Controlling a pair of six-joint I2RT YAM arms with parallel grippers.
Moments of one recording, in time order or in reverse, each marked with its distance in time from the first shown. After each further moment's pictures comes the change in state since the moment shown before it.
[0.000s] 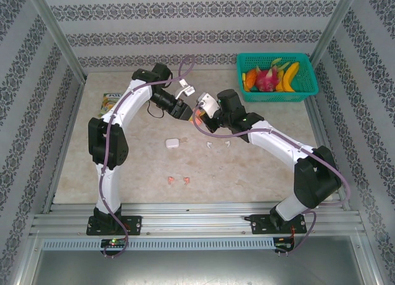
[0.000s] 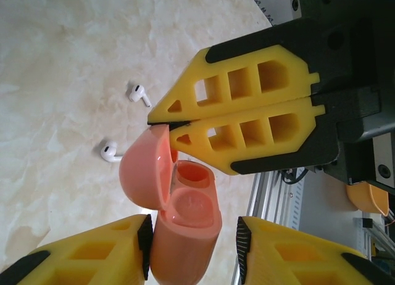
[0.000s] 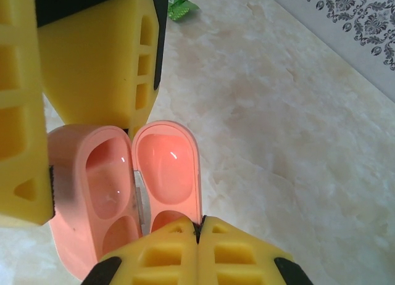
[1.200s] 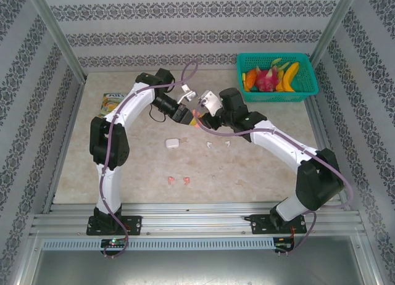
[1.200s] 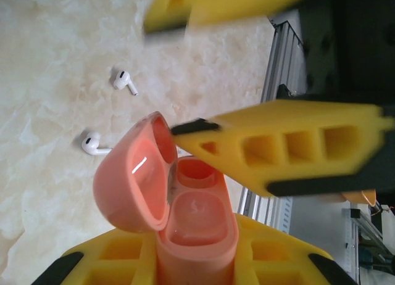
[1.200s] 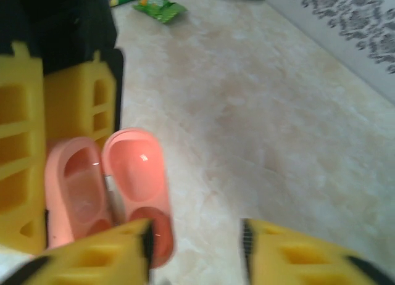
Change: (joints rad) left arm -0.018 0.000 -0.076 0.028 0.018 0.010; right arm -0.016 -0.031 0.013 -0.027 0.028 0.043
